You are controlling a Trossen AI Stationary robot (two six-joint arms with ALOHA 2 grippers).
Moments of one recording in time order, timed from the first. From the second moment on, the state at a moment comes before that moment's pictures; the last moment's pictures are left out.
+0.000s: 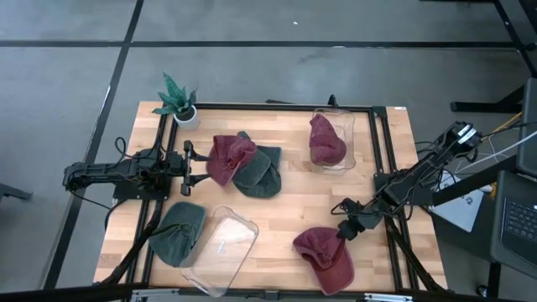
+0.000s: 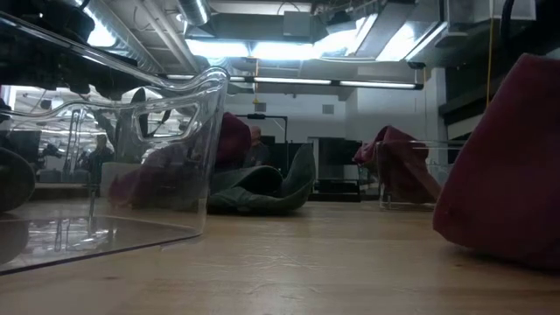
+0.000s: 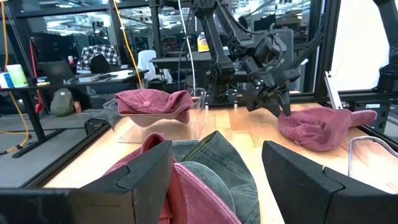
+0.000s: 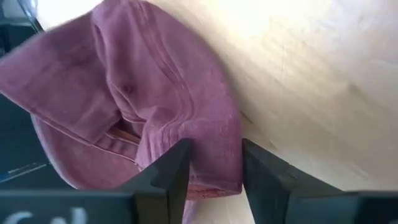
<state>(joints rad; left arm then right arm) 0.07 0.00 0.01 0.03 -0.01 0.07 0.71 1.16 0.24 0.14 0.03 1.64</state>
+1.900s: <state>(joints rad) 0.07 0.00 0.01 0.03 -0.01 0.07 0.48 1.18 1.03 -1.13 0.49 0.46</state>
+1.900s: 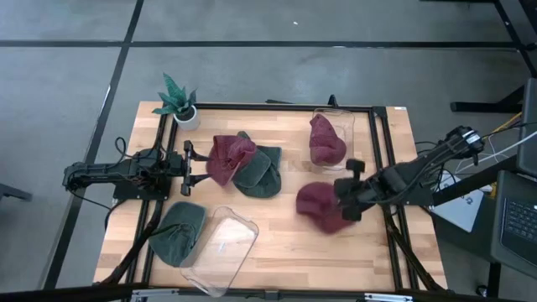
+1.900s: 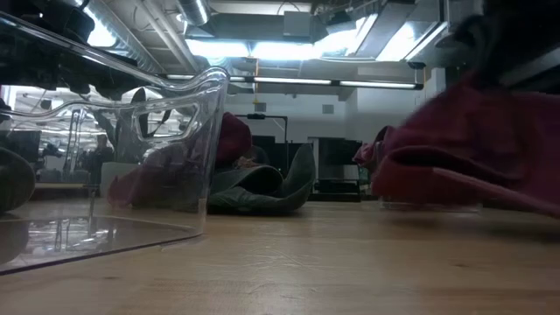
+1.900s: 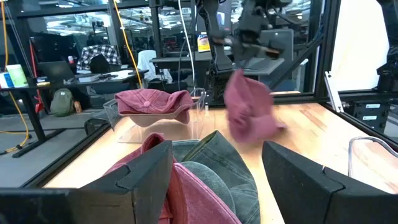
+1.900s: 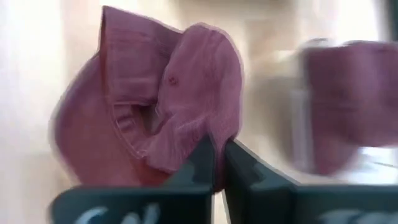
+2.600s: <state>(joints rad) 0.07 0.00 0.01 0.03 -0.01 0.07 0.51 1.39 1.02 -1.15 0.52 0.49</state>
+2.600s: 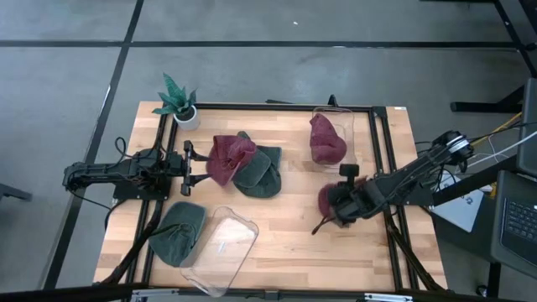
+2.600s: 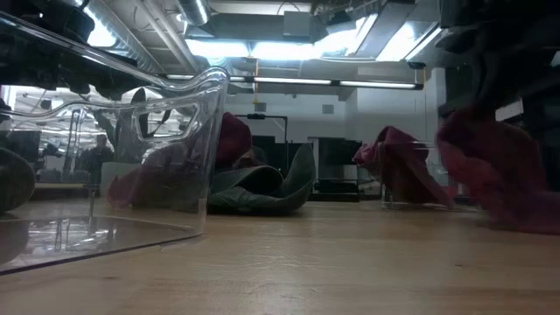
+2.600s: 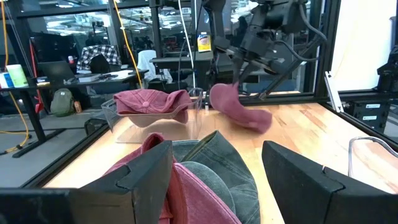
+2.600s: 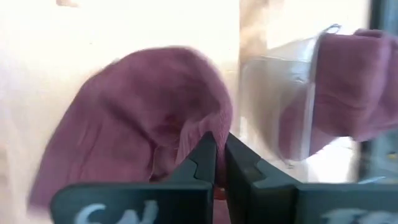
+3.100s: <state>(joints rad) 0.07 0.00 0.01 0.03 -0.01 0.07 0.51 1.38 1.14 -1.05 0.66 0.30</state>
